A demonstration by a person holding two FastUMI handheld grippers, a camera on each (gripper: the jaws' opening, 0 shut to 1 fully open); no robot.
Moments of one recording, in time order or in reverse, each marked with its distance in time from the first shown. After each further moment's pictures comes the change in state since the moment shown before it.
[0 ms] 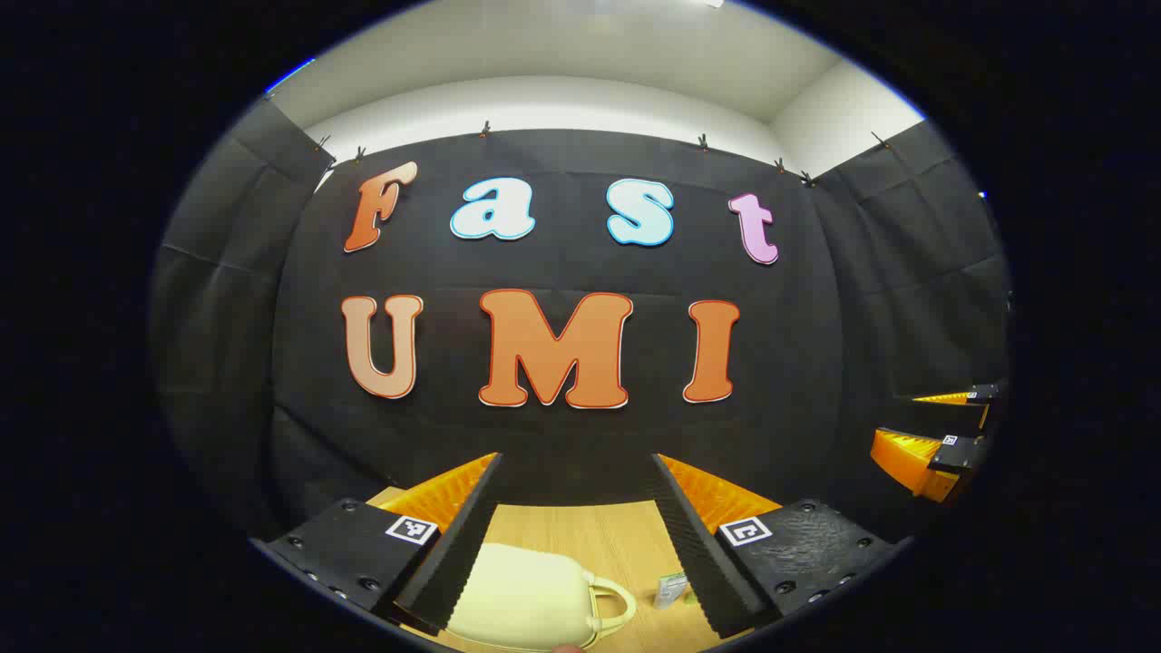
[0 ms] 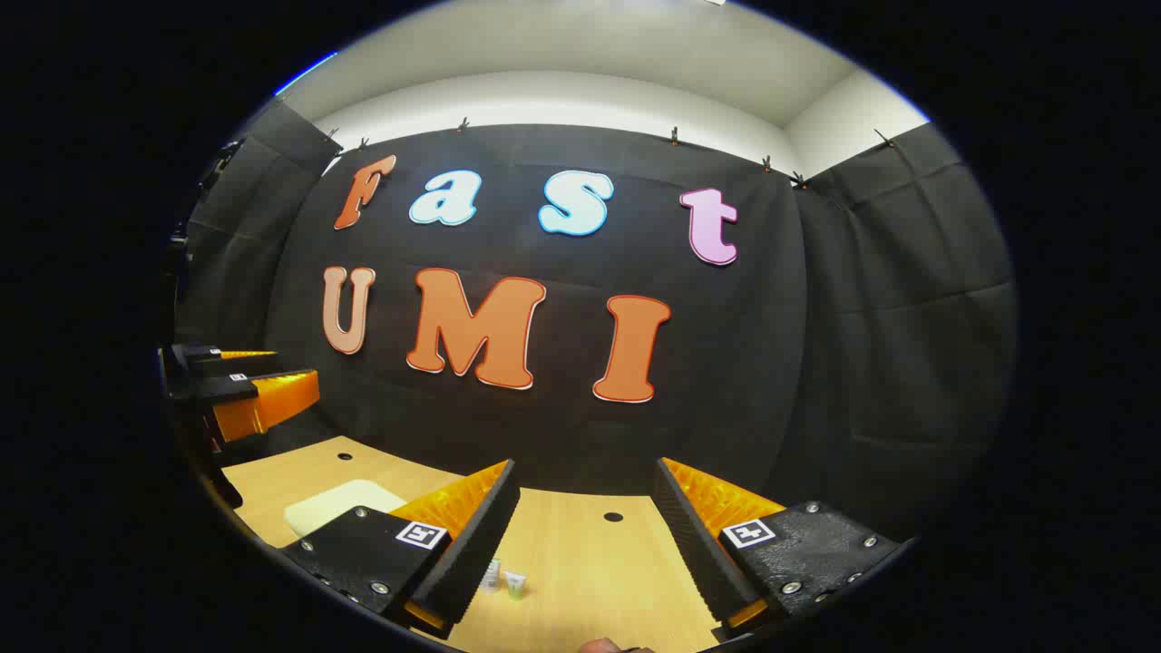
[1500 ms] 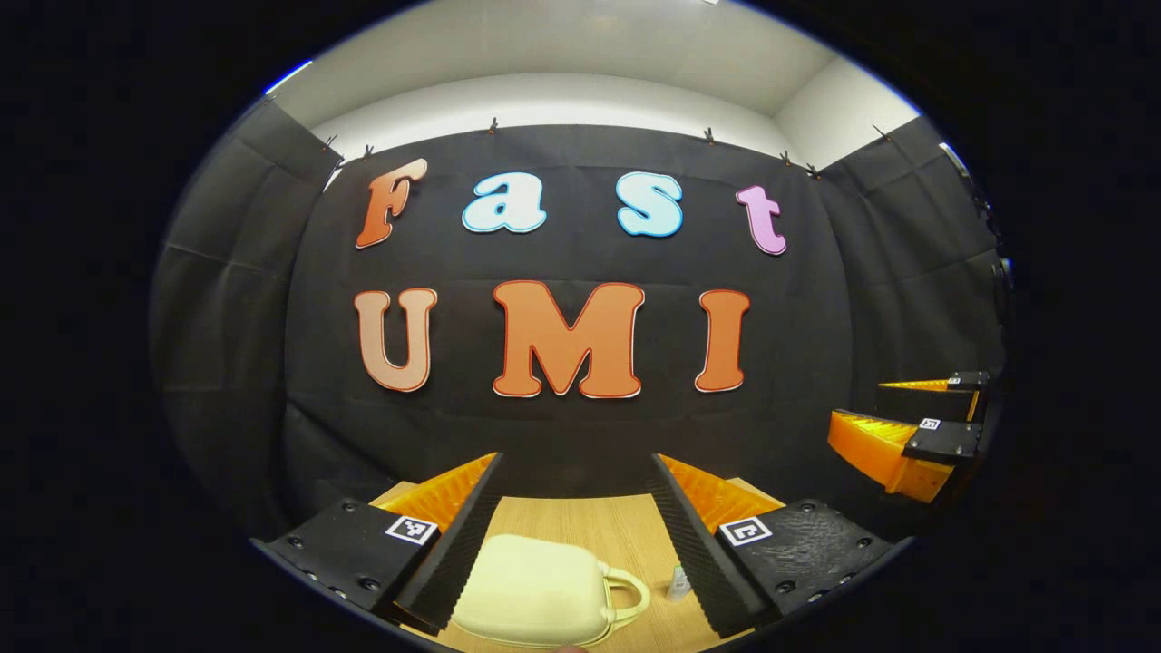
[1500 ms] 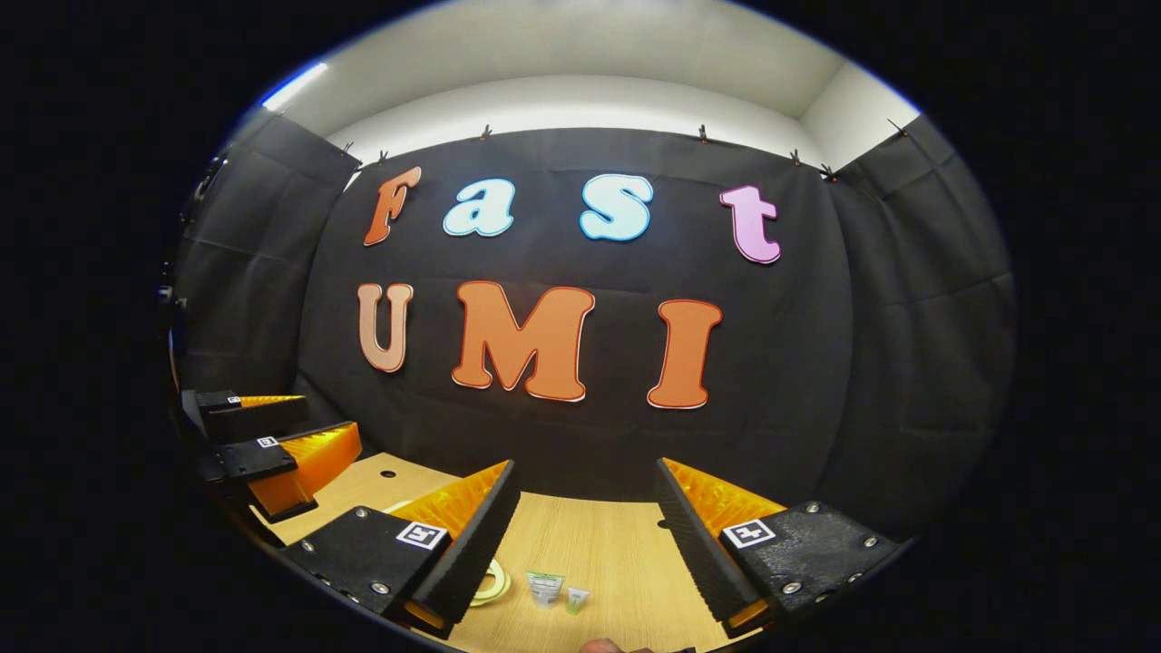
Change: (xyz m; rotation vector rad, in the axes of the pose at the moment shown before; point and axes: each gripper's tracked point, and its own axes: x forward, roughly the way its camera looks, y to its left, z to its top) left arm -0.001 0.009 -0.007 -0.004 0.018 0.030; right arm 0.014 0.056 0.013 0.052 -0.005 0.108
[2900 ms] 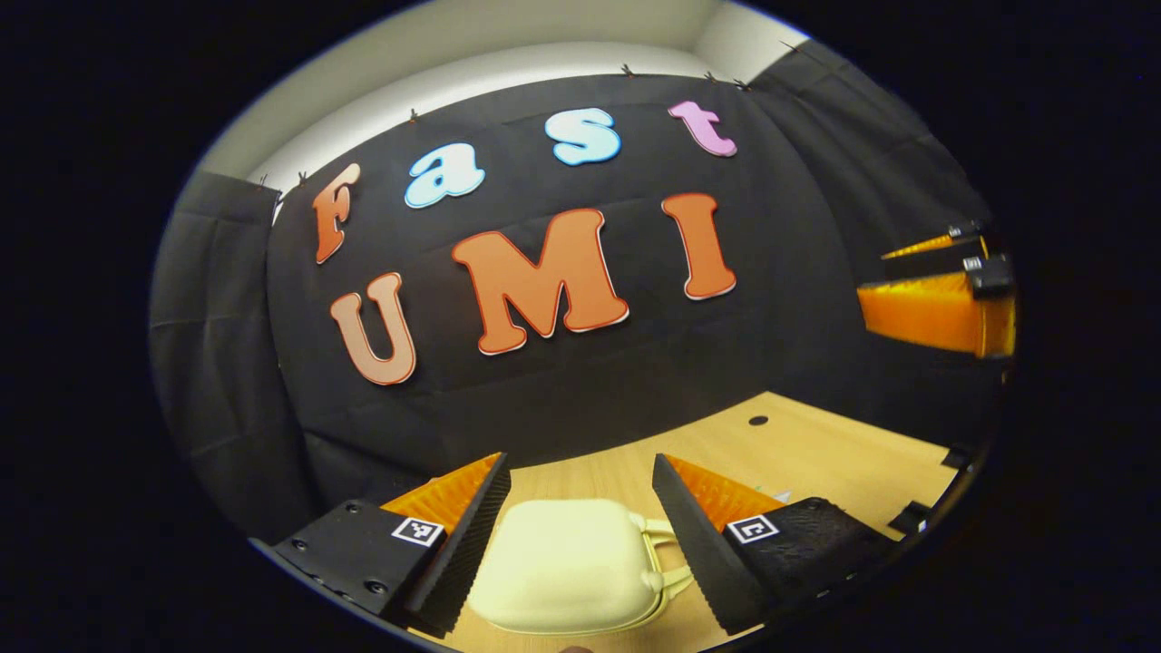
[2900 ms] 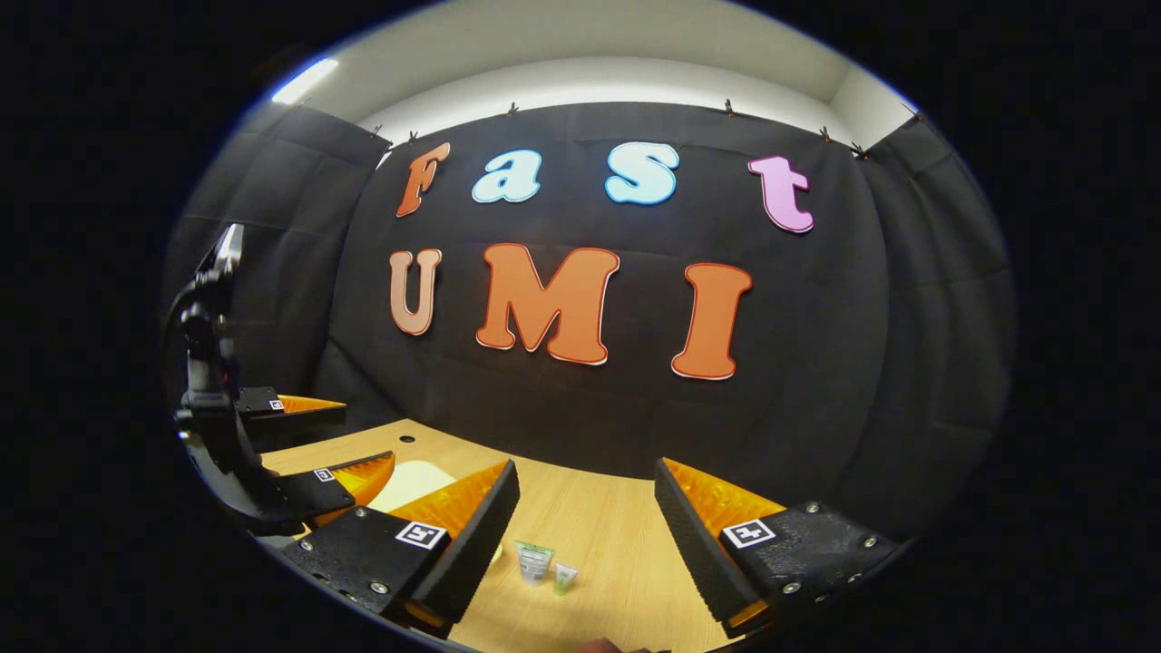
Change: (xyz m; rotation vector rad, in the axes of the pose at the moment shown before) left arm 0.014 -0.034 -0.136 0.351 0.170 0.019; right arm 0.008 -0.030 -0.072 -0.035 0.092 0.147
